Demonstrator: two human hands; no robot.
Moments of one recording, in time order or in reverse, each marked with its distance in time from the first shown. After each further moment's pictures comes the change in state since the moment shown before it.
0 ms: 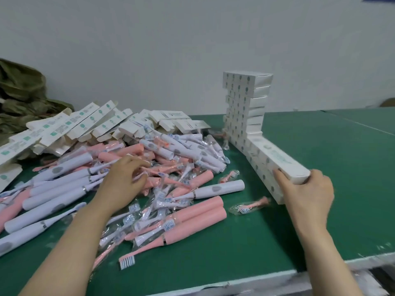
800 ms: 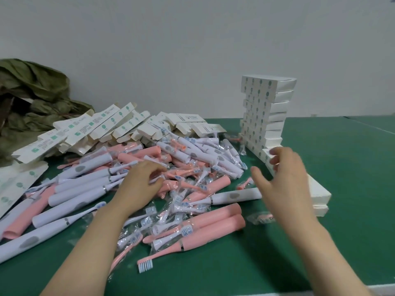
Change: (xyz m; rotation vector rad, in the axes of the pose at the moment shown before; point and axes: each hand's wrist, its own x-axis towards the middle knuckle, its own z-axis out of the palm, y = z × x) left_hand 0.004 -0.004 0.005 -0.035 -0.060 -0.053; right_hand -0.027 -0.068 0.018 0.003 -0.238 -0.419
